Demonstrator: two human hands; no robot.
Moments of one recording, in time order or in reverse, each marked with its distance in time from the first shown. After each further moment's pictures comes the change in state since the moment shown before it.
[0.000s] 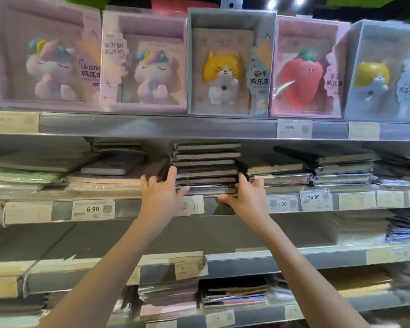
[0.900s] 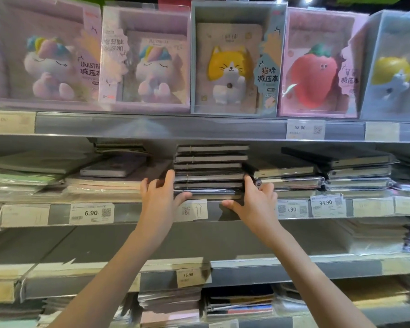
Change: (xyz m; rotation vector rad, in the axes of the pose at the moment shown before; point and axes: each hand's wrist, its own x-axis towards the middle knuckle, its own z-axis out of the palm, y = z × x) left_hand -0.006 0.005 -0.007 -0.141 -0.040 -0.100; right_hand -0.002 -0.003 -0.005 -0.144 0.031 -0.086
